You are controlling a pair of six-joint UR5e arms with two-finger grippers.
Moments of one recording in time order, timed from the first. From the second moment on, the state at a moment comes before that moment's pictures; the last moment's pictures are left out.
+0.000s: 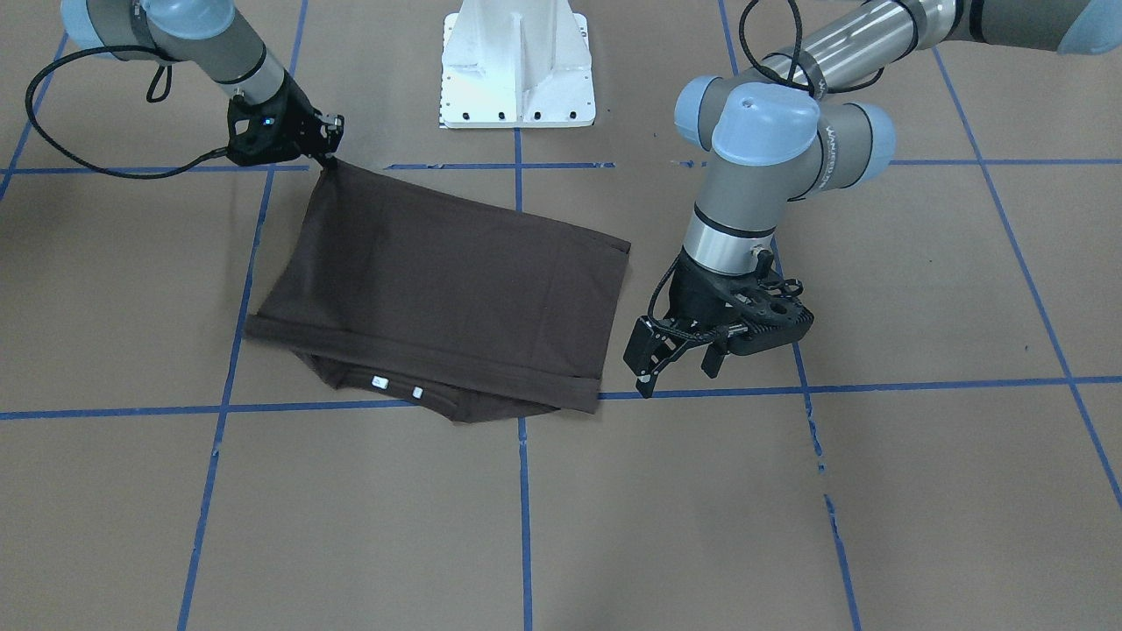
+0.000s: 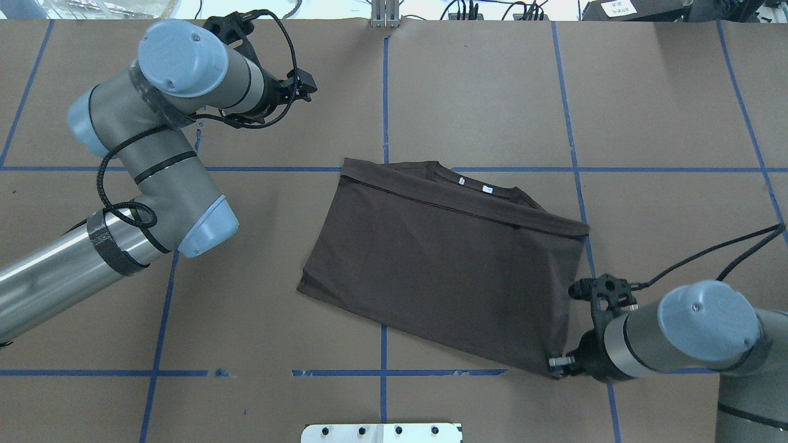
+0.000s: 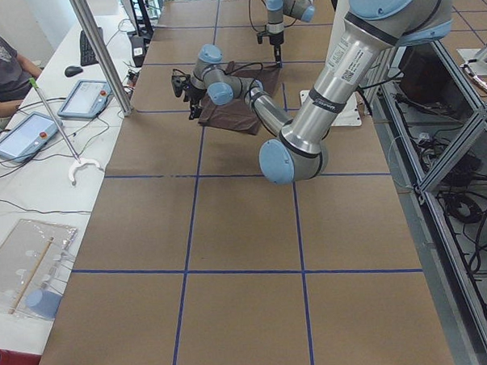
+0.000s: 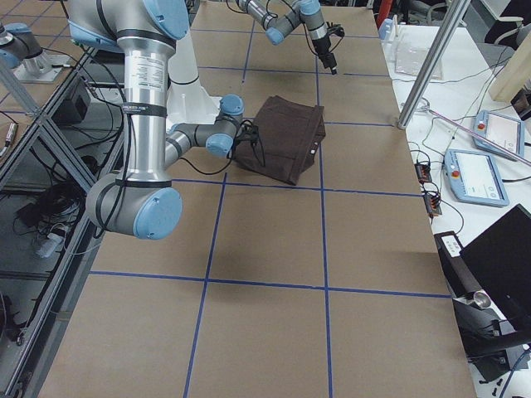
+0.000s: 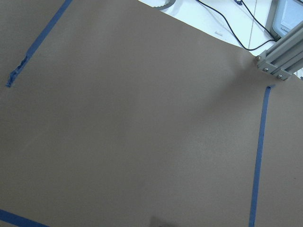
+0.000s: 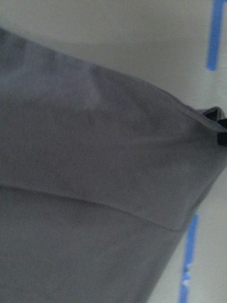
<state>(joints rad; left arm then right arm) -0.76 -2.23 -1.57 -1.92 -1.74 -1.48 0.27 -1.68 2.11 -1.11 1.95 1.36</state>
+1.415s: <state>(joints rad) -0.37 -2.09 -1.80 -1.73 -1.72 -1.94 0.50 -1.56 2.24 -1.09 1.85 1.42</state>
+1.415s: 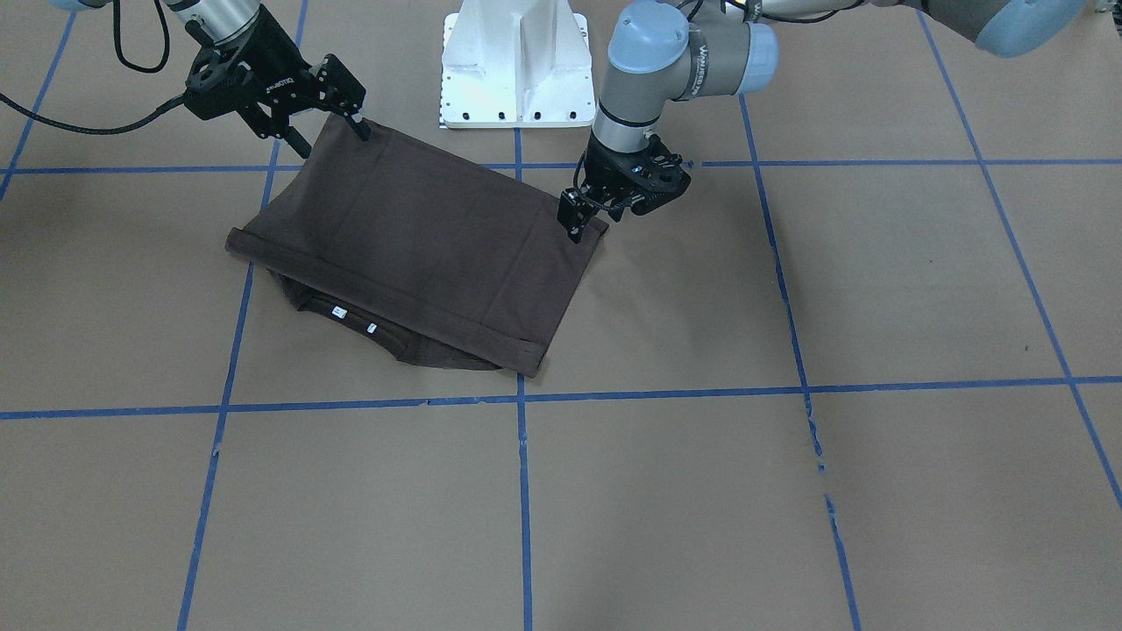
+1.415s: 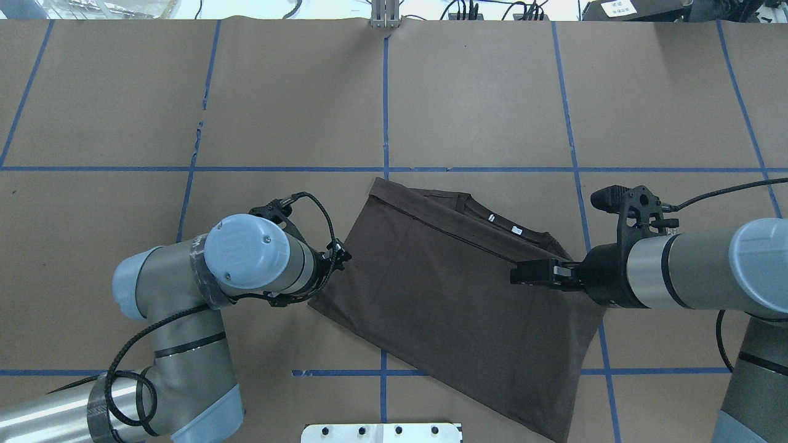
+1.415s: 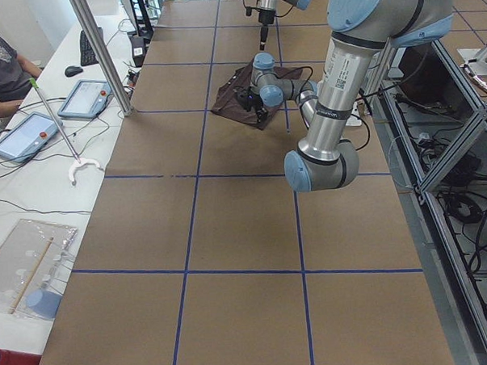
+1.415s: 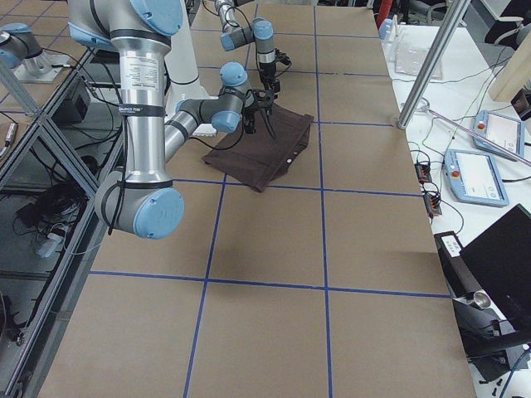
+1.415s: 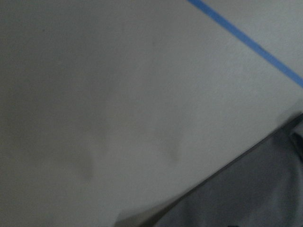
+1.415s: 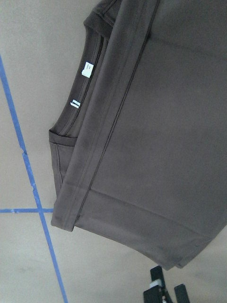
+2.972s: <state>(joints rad) -0.35 -2.11 -1.76 -1.72 -1.66 -1.94 0.54 -1.54 2.22 -1.09 1.87 1.42</state>
